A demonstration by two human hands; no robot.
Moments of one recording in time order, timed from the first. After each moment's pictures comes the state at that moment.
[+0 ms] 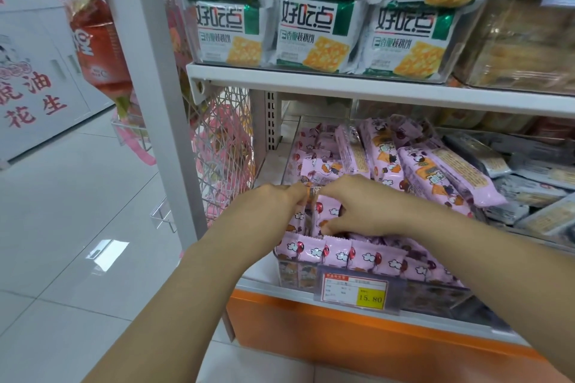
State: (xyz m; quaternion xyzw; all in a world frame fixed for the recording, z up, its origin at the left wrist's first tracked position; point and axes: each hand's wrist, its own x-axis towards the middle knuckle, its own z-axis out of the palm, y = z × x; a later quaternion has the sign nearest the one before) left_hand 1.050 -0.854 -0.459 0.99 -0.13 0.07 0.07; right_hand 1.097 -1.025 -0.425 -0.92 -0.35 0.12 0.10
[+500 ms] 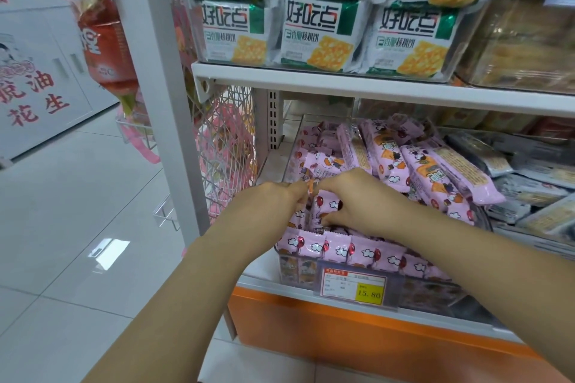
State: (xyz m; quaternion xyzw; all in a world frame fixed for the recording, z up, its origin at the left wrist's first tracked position) left_hand 1.052 -0.852 -0.458 0.99 -0.13 0.06 0.07; right_hand 1.096 -1.021 -0.432 -0.93 -0.35 0.03 0.10
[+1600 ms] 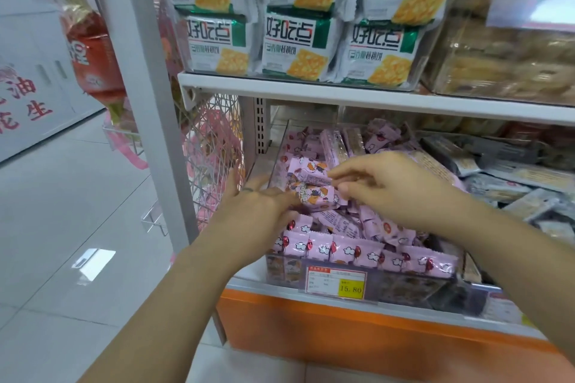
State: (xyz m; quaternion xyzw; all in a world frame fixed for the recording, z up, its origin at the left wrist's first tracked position) left_hand 1.034 -0.863 -0.447 0.99 -0.10 0.04 0.06; right_hand 1.064 -1.063 -0.385 -0.93 -0.28 0.03 0.24
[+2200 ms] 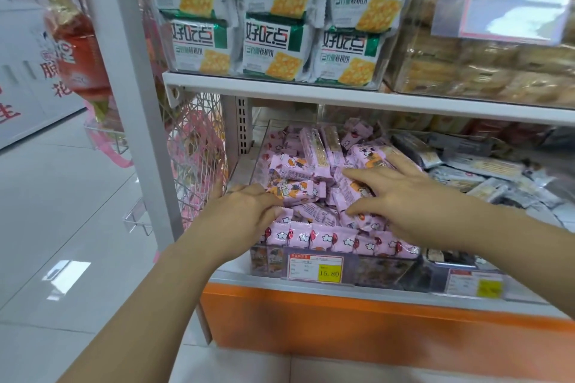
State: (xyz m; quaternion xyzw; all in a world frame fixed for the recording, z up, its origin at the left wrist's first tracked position) left_hand 1.030 -0.860 -0.455 0.99 -0.12 0.02 0.10; right_hand 1.044 -1.118 -0.395 -0.91 -0.37 -0.01 -0.20
